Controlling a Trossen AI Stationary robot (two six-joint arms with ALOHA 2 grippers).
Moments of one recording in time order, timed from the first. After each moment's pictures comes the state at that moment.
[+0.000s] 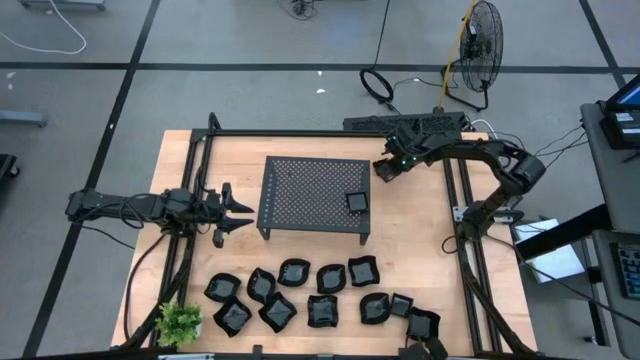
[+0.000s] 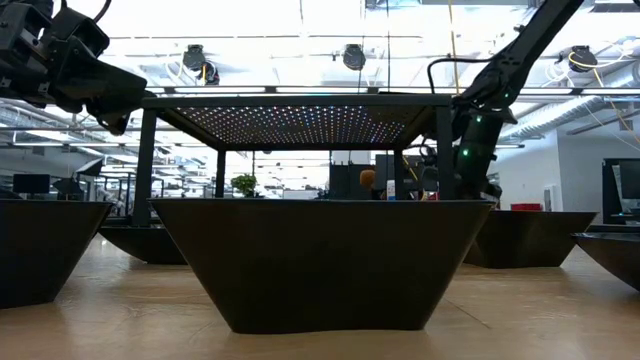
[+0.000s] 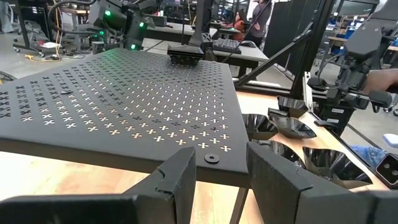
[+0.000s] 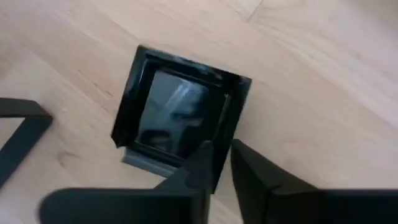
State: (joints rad) left arm -0.07 0.19 0.05 0.06 -0.04 -0.14; right arm -0.80 1.59 0.80 -0.37 -0.06 0.15
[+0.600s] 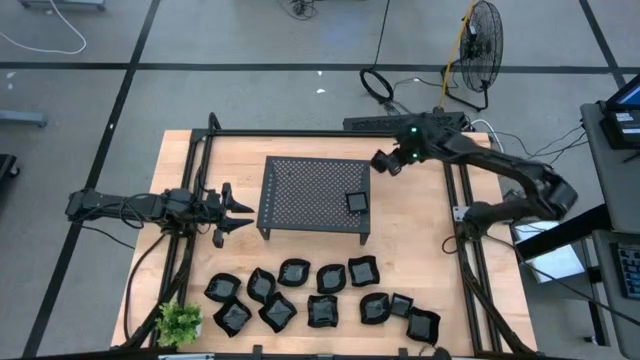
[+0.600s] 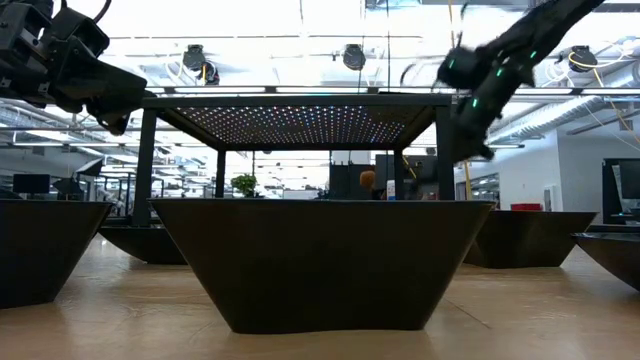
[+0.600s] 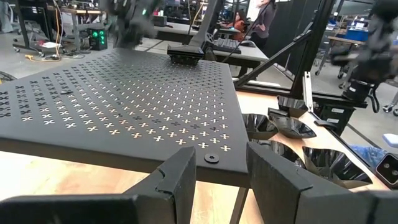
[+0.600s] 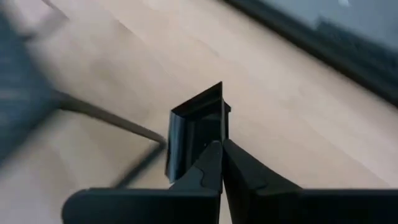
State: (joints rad) left arm -0.07 0.19 0.05 0.06 -0.04 -0.14; right arm -0.78 1.27 0.80 -0.39 -0.20 0.15
